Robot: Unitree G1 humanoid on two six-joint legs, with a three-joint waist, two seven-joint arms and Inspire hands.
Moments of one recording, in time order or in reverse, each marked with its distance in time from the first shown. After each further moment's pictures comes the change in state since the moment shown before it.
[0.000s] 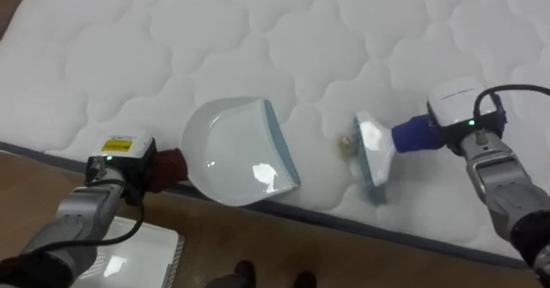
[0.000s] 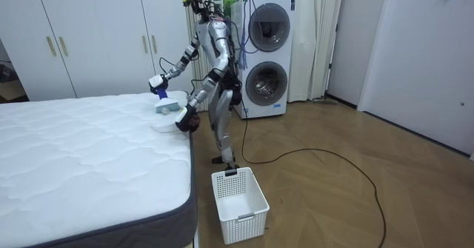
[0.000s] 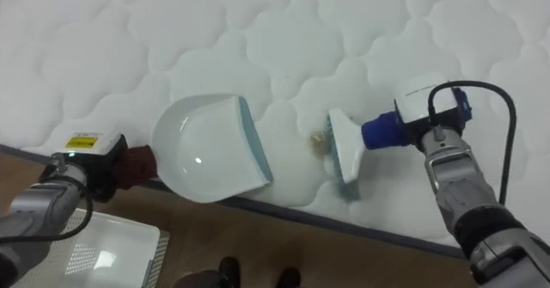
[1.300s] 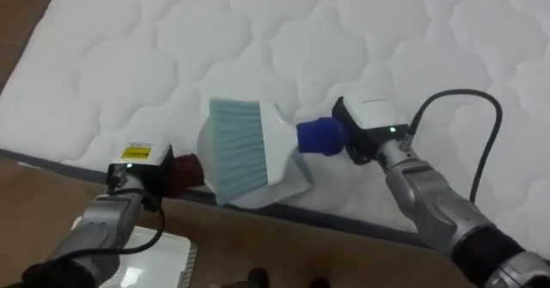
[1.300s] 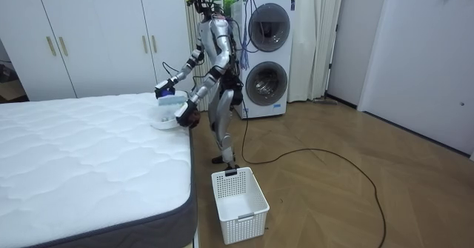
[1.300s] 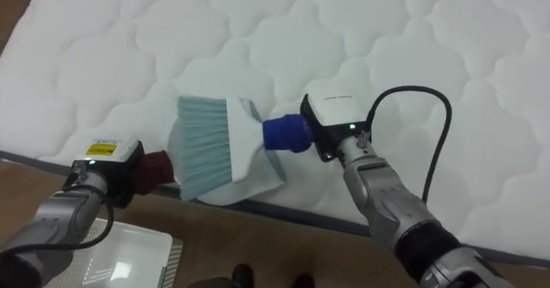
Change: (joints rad) left arm 0.040 -0.078 -0.024 -0.011 0.010 0.044 0.022; right arm 0.086 0.156 0.039 -0.328 0.402 -0.133 0.108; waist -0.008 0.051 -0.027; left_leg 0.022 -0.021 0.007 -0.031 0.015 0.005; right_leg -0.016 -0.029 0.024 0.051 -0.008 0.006
